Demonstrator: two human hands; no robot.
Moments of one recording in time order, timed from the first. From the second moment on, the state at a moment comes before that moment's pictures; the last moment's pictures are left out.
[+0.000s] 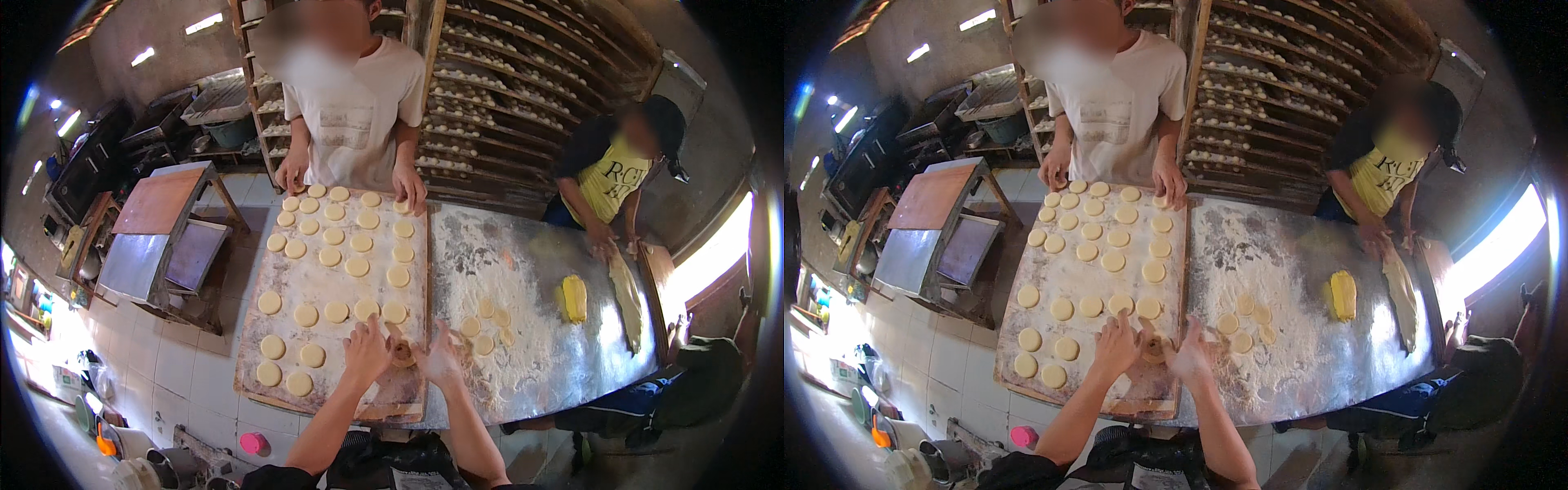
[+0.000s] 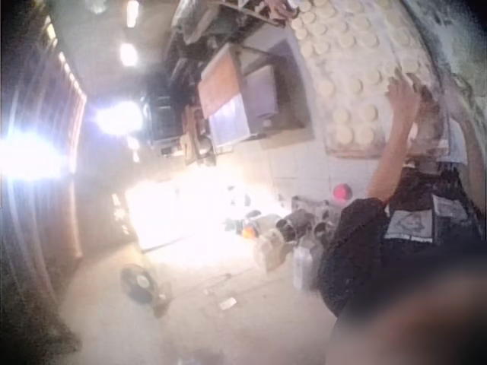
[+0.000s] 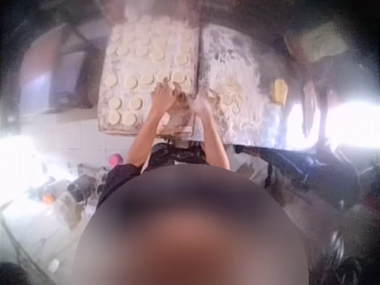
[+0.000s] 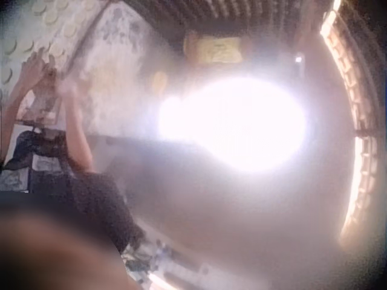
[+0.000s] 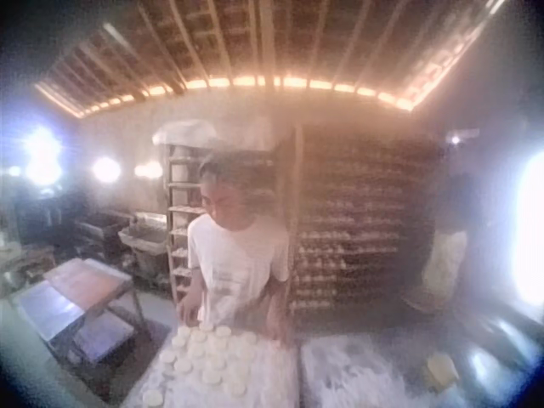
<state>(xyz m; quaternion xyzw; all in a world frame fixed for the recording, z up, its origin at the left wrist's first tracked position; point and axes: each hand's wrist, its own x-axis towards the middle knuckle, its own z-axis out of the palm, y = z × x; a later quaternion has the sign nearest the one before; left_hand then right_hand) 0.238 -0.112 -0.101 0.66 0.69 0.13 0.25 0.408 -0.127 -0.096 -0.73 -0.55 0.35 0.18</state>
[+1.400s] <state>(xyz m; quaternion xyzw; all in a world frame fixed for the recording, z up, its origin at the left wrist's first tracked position) 0.423 -0.177 -0.056 0.69 0.55 0.44 0.14 0.561 -0.149 -0.074 -0.49 -0.51 0.55 0.44</state>
